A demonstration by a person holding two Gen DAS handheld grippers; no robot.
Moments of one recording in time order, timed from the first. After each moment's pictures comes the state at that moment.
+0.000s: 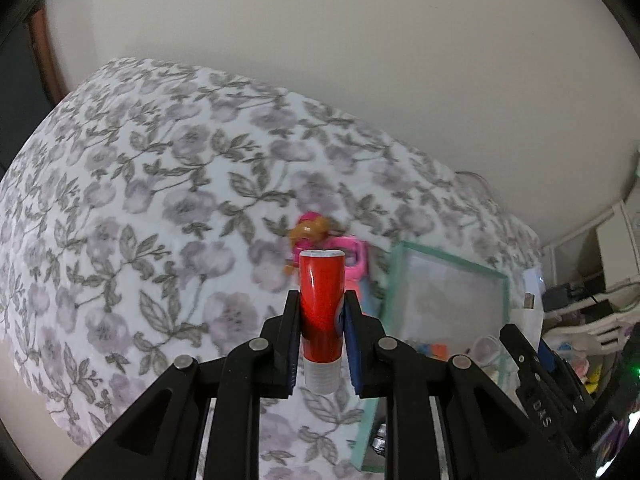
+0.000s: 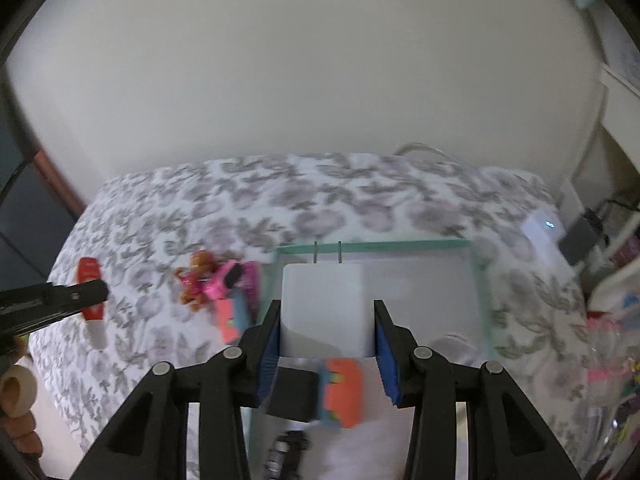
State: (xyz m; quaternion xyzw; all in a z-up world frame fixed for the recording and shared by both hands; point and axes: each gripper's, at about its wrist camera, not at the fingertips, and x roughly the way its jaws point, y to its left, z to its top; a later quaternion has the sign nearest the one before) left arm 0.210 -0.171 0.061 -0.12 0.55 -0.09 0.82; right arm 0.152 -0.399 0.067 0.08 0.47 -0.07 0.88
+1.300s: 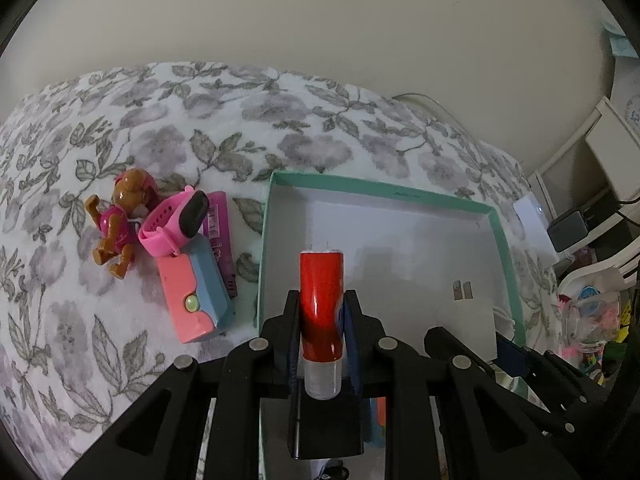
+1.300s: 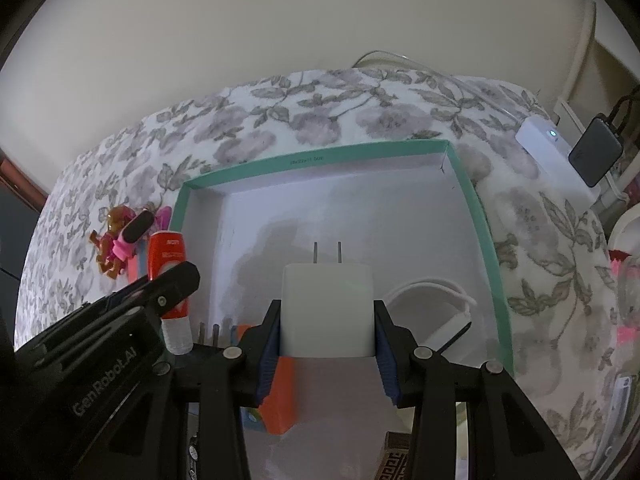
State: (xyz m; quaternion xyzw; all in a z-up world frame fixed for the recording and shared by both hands) left arm 0.207 -0.309 -0.038 -0.06 0.54 -0.18 0.82; right arm 0.160 -0.438 -0.023 0.12 0.54 -0.10 0.83
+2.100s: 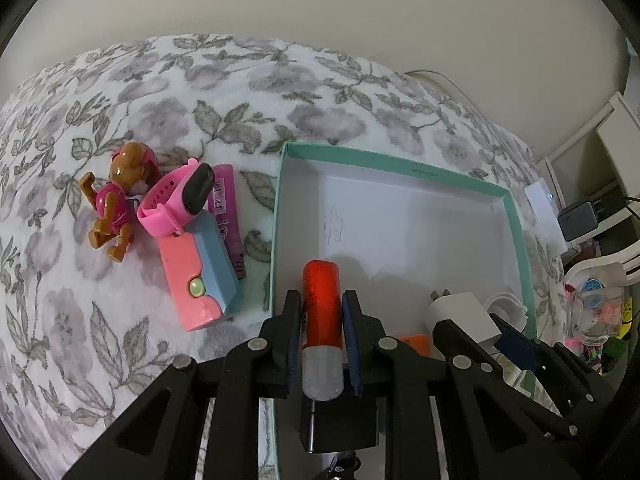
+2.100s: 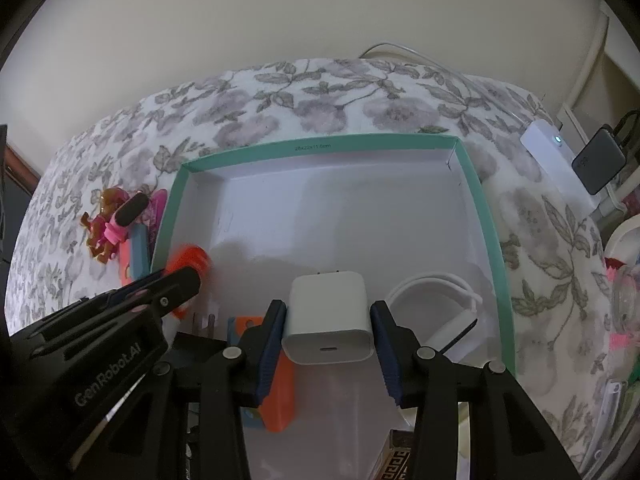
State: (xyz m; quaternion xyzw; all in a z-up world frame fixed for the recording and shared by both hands) left arm 0.212 -0.305 -0.049 -0.05 0.58 -0.18 0.80; right arm 0.165 -0.432 -0.026 0.09 0.56 -0.10 0.82
